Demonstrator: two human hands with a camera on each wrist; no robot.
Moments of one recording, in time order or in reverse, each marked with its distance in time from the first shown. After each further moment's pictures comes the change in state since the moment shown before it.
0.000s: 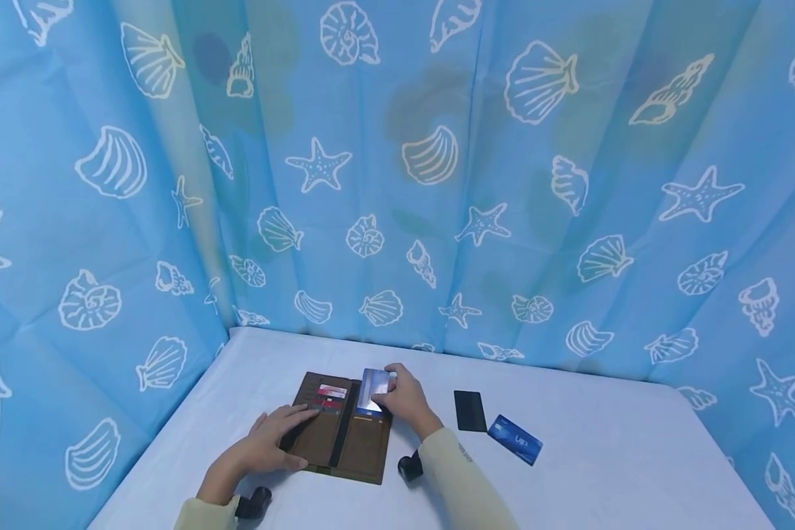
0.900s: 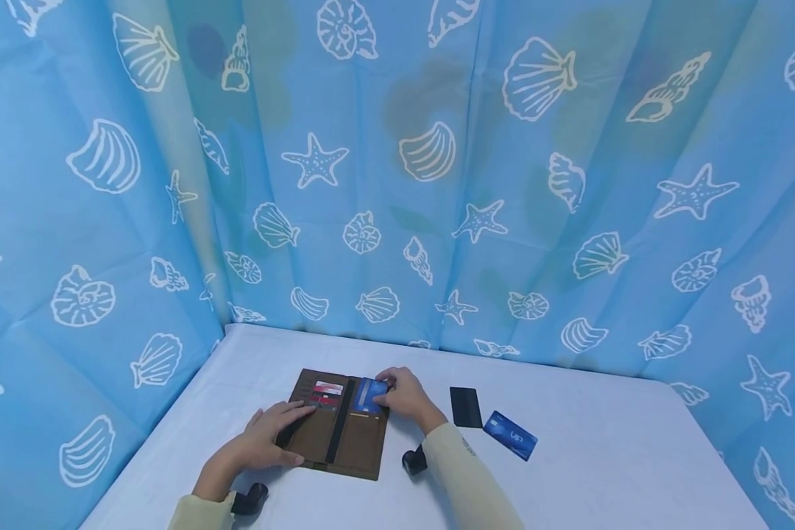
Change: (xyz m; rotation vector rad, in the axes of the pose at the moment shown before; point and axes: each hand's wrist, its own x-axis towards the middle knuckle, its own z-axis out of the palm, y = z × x) left_hand 0.000 0.000 -0.002 0.001 -0.005 -0.003; right_hand -0.001 0.007 -0.012 -0.029 -0.121 -0.054
